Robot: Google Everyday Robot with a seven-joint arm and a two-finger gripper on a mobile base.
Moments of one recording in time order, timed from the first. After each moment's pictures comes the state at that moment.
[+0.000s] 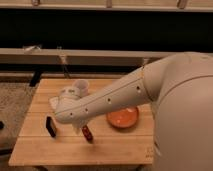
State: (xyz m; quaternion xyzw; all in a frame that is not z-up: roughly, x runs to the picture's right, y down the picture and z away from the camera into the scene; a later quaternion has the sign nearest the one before) arm -0.104 0.171 0.714 -0.18 0.14 0.41 0.88
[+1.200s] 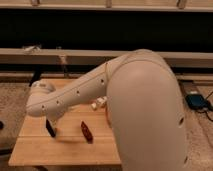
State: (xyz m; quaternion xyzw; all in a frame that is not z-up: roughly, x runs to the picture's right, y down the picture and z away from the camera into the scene) arm -0.222 0.138 0.739 -0.20 0.09 0.37 0.90
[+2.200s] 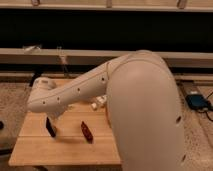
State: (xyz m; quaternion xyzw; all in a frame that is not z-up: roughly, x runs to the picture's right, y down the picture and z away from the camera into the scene) arm -0.222 0.134 0.742 -0.20 0.08 0.37 0.90
